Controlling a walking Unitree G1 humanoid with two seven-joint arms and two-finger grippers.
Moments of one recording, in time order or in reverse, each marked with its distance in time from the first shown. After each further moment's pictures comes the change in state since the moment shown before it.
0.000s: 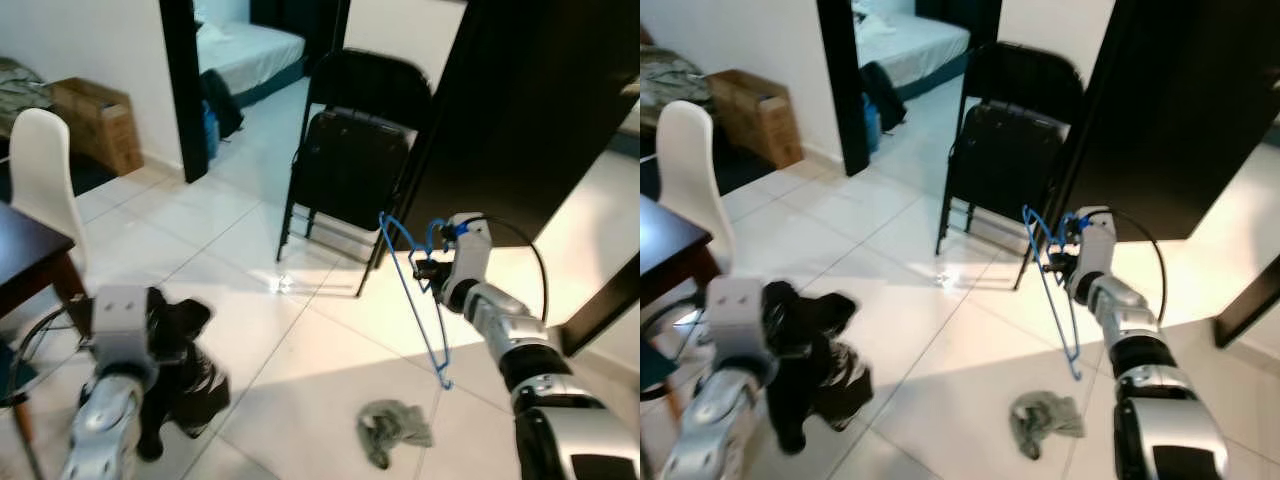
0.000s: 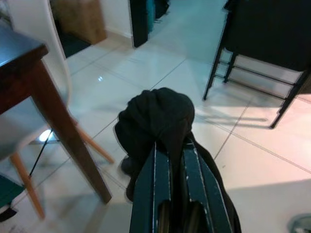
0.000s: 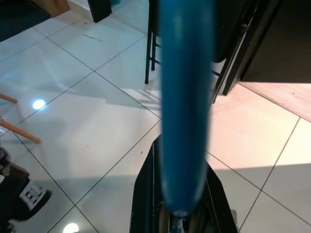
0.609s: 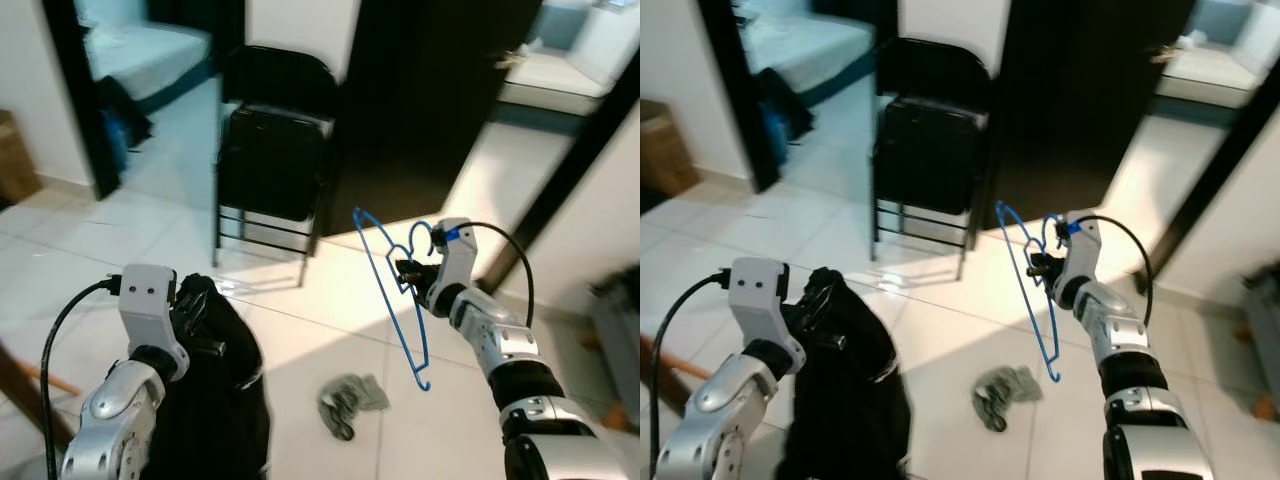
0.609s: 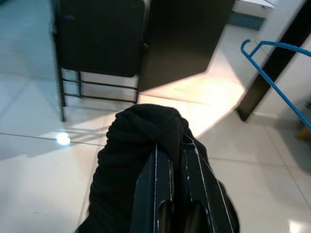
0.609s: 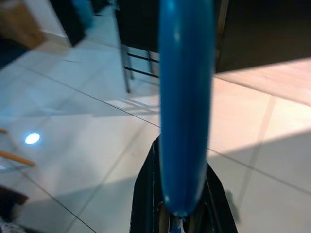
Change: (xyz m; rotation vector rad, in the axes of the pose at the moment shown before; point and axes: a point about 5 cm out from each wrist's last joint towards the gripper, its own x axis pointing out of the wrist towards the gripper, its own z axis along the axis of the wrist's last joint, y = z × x) left arm 0.001 -0.029 0.026 -0.169 -0.037 -0.384; right arm -0.006 0.014 -0.004 0.043 -0.043 0.084
